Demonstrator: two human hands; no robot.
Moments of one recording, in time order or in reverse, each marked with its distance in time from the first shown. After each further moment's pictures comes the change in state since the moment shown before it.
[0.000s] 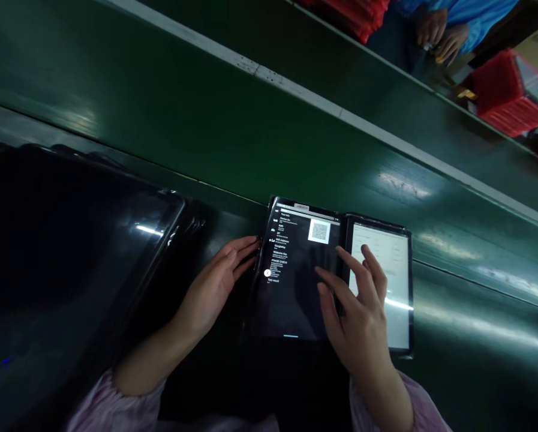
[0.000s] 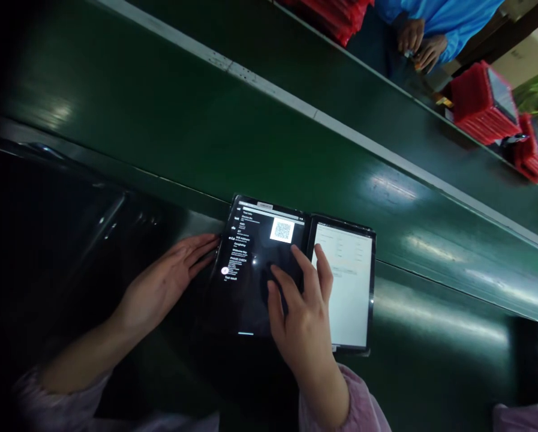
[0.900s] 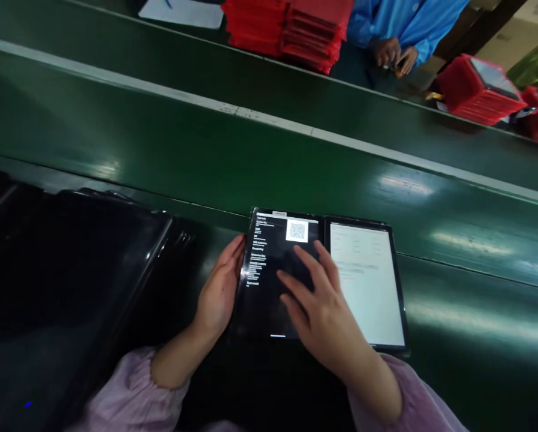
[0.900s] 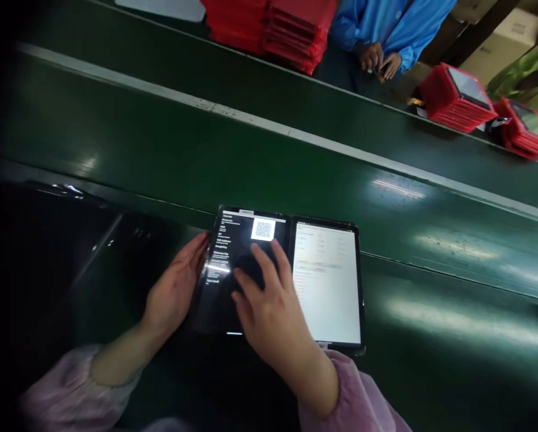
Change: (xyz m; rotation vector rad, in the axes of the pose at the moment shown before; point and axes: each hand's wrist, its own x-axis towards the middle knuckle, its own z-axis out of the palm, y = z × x) left_hand -0.001 -0.018 0.025 -0.063 0.104 0.204; right_hand 0.003 -0.011 -0.005 0.142 -0.111 -0.128
